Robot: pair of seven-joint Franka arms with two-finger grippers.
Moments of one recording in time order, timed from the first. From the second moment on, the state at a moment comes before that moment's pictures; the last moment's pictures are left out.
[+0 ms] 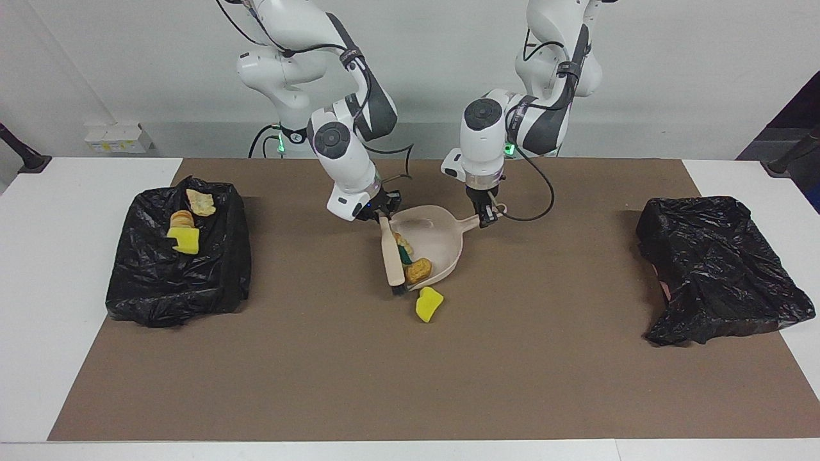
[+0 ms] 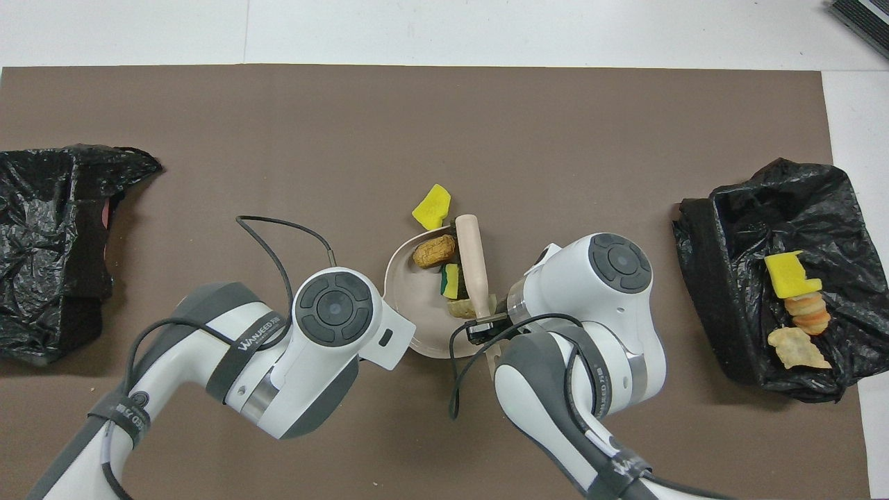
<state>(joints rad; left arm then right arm) -0.63 0.08 -0.01 -2.13 0.13 2.14 0.68 0.28 0.12 0.21 -2.13 0.42 2.15 0.08</state>
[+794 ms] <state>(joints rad) -0.55 0.07 0.02 -2.10 0.13 2.10 0.84 0.24 0.15 0.21 -1.87 -0.03 1.93 -0.21</state>
